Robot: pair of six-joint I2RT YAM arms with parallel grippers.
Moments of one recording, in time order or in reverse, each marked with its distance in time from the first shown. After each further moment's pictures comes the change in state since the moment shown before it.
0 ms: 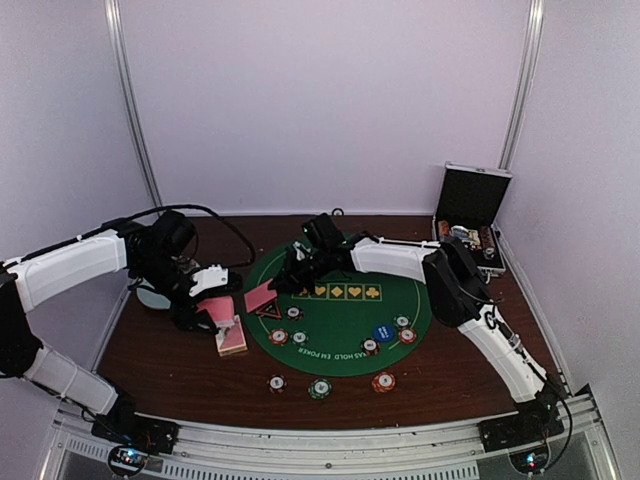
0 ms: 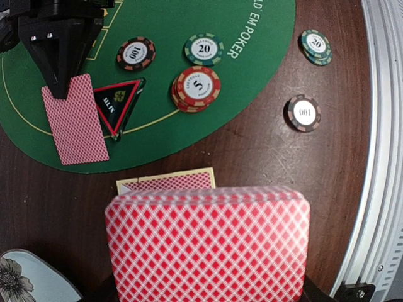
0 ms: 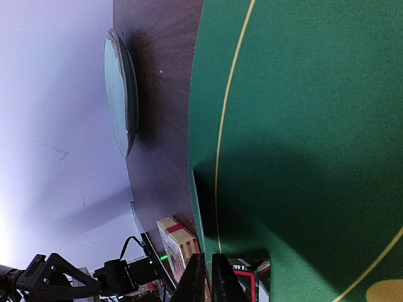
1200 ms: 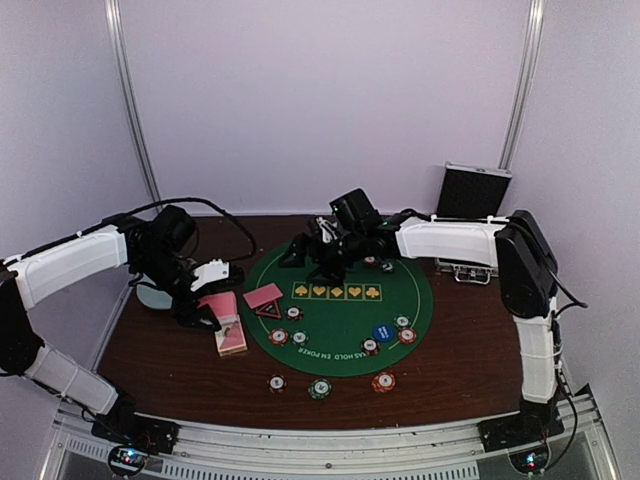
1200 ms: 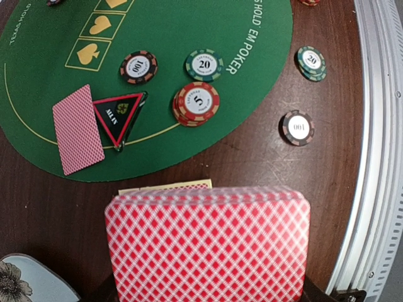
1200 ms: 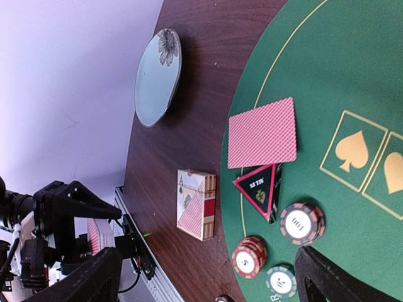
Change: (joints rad) left arm 0.000 0.014 0.038 -0.016 0.037 -0.036; right arm 0.006 -0.509 -0.517 0.041 0.166 -0.216
